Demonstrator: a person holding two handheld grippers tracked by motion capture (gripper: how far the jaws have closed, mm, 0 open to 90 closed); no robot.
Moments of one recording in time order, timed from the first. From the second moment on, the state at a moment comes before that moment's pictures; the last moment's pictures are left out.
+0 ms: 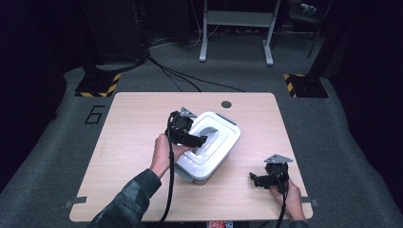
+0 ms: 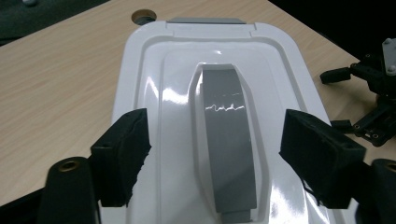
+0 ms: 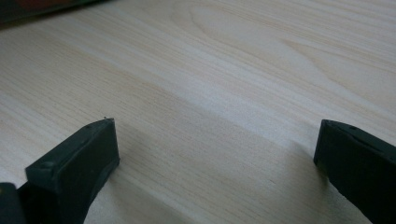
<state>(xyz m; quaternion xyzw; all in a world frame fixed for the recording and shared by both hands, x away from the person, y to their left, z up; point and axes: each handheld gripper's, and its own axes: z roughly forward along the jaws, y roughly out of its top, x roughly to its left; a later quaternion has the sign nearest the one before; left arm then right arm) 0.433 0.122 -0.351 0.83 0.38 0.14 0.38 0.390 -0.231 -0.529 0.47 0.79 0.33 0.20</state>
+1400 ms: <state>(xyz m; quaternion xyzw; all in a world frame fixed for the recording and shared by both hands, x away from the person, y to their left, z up) 0.397 0.310 -0.415 0.76 0.50 0.19 0.36 0.390 -0.230 -0.529 0.47 0.79 0.33 0.20</state>
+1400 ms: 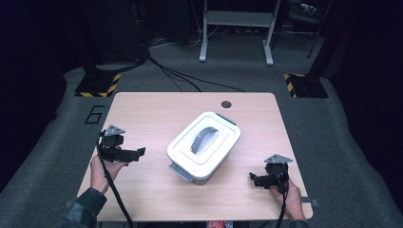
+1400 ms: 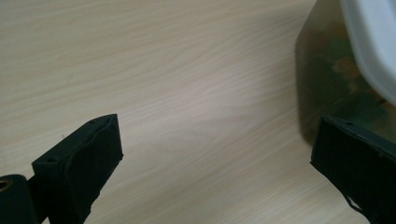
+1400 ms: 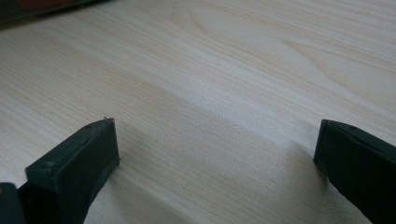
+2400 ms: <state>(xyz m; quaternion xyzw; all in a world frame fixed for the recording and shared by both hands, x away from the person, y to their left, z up) 0.384 0.365 -0.531 0.77 0.51 0.21 0.32 0.390 -0.230 -0.529 0.47 0.79 0.33 0.20</state>
